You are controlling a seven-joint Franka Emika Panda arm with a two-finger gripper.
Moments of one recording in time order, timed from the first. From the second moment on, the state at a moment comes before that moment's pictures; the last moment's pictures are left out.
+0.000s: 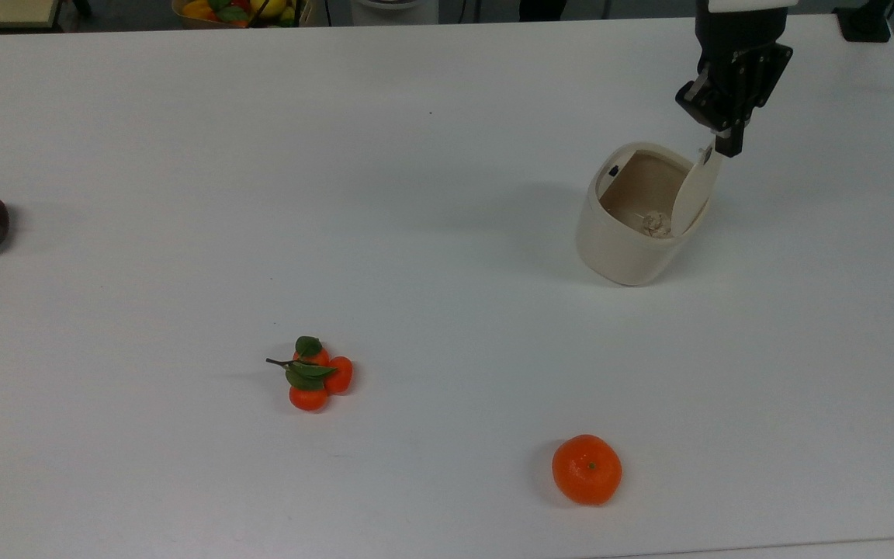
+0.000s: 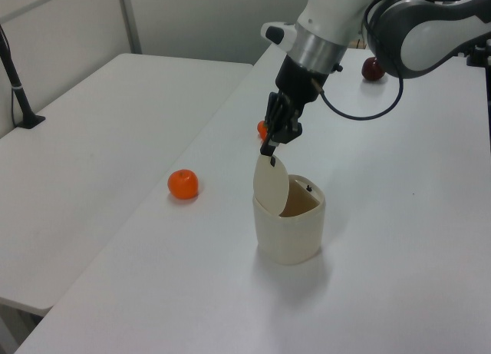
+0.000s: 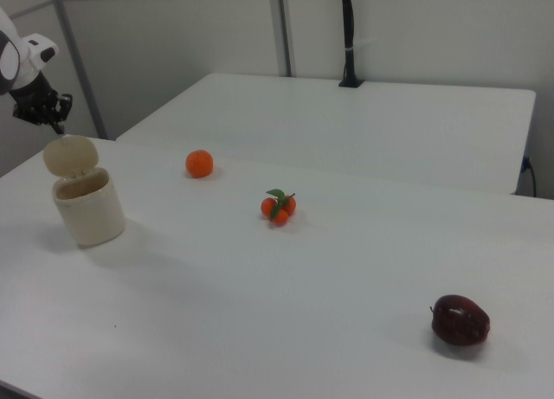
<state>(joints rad) 0.62 0.32 -0.04 -1.48 0.00 2.25 -0.08</state>
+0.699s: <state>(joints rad) 0.61 0.34 -0.05 -1.49 0.00 2.08 -0.22</state>
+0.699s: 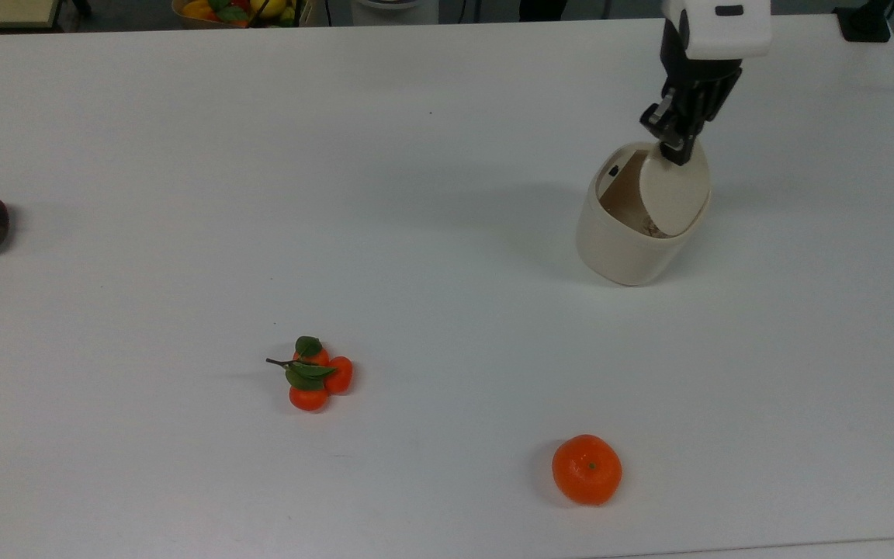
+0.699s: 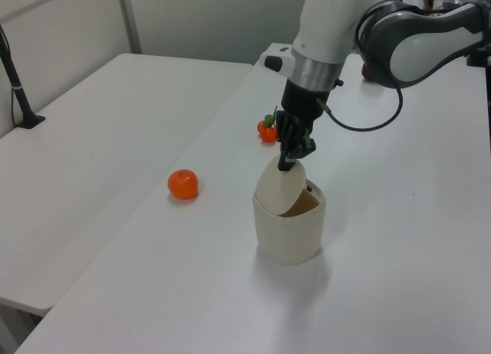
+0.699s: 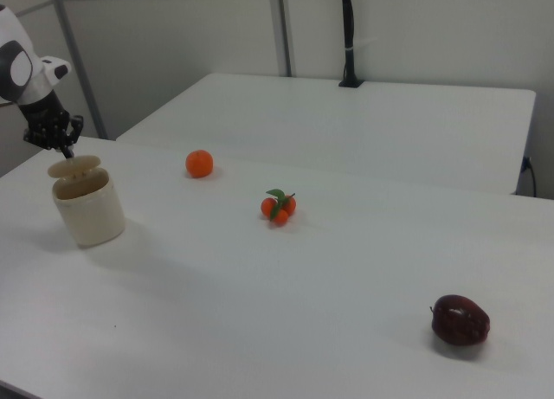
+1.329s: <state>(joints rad) 0.59 0.35 -0.06 -1.53 0.00 2.00 -0.24</state>
